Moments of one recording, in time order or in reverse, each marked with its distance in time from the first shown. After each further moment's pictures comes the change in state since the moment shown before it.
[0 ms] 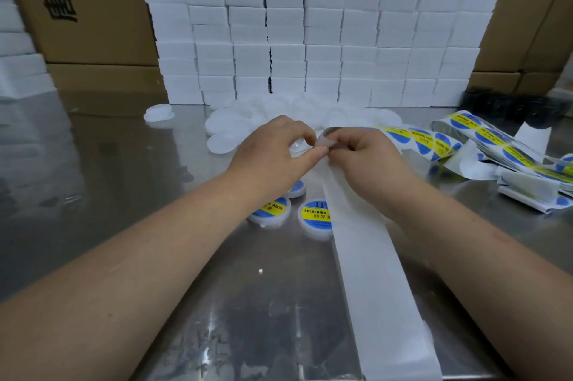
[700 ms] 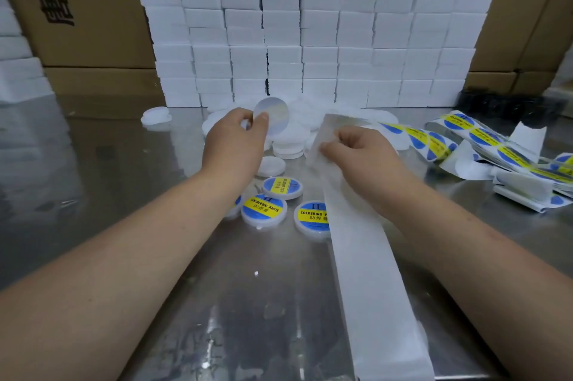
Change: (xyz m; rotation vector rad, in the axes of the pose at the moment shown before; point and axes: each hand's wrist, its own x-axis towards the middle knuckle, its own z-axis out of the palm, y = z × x) left_hand 0.016 -0.024 -0.005 -0.165 0.319 -0.436; right_hand 0.000 0.001 -0.002 -0.069 0.102 0.105
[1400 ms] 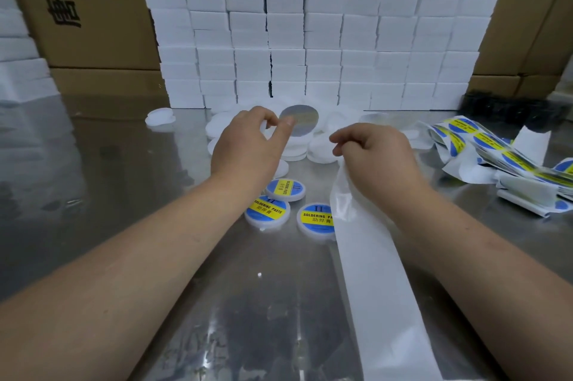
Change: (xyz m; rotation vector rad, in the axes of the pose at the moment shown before) left_hand -0.016 0.011 -0.002 0.076 -0.026 0.167; right_hand -0.001 -0.006 -0.006 -0.183 0.132 -0.072
